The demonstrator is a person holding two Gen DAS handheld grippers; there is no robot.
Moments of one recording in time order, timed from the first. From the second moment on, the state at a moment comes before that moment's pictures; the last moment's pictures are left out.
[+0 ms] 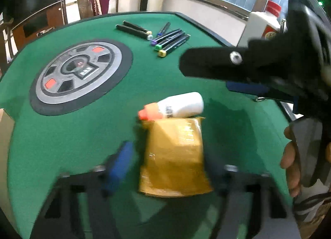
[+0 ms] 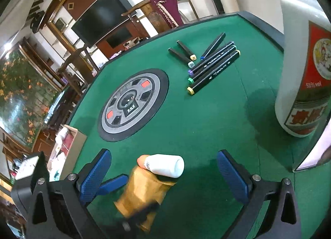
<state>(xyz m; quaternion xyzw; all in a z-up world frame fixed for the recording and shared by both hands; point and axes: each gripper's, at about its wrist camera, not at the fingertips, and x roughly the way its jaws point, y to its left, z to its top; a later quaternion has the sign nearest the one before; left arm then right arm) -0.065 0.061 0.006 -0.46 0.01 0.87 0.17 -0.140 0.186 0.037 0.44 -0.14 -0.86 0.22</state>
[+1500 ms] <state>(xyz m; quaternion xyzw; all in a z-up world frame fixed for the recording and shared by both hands) -0.043 -0.028 0.007 -0.47 0.00 0.88 0.11 -0.126 0.109 0.005 0.43 0.16 -0.83 0.30</state>
